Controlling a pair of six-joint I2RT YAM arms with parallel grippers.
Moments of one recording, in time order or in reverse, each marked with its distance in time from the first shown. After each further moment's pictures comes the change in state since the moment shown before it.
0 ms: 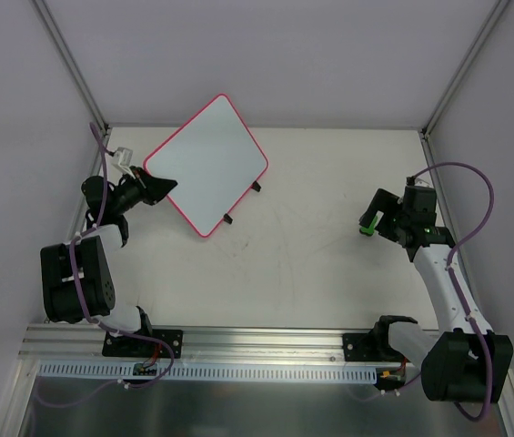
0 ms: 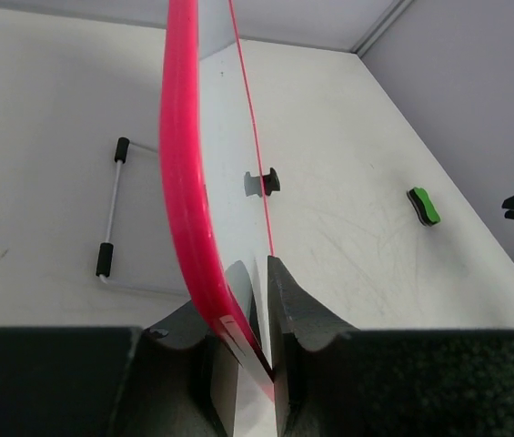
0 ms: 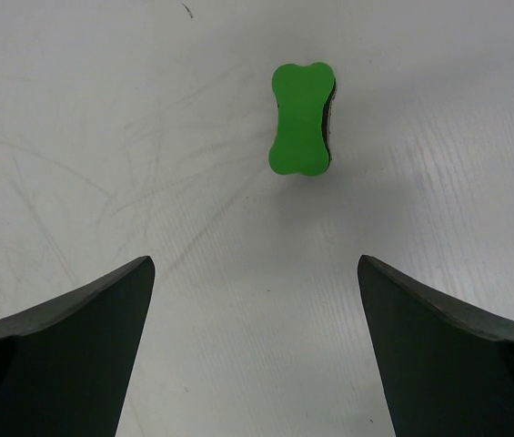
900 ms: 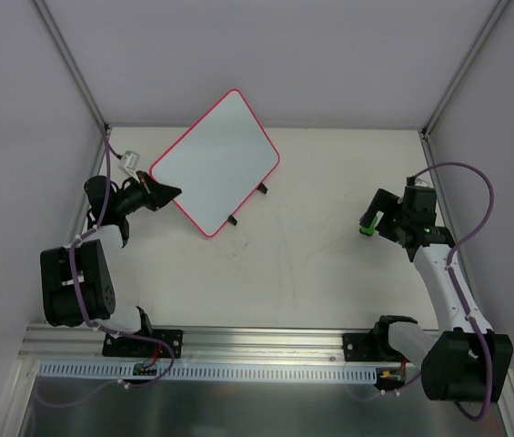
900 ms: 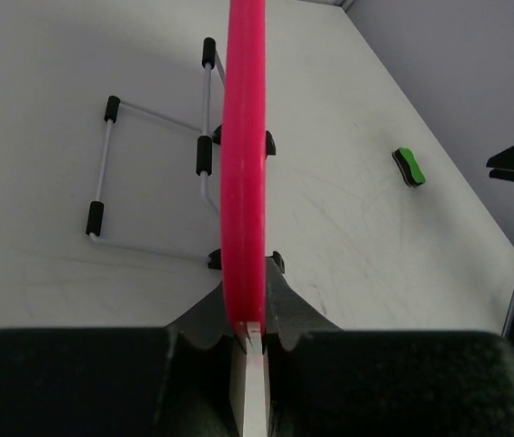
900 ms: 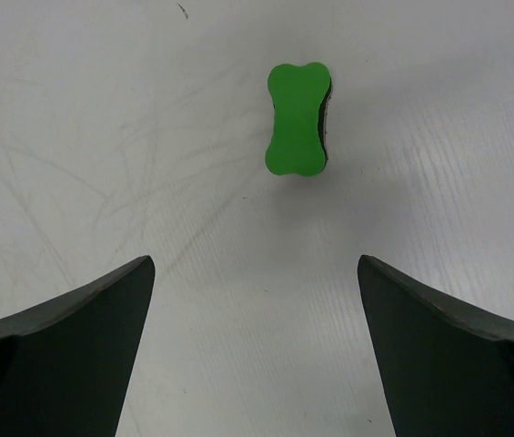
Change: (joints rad) left arm -0.002 -0.011 -0.001 -0.156 0.053 0.079; right arm 0.000 0.003 0.000 0.000 0.010 0.000
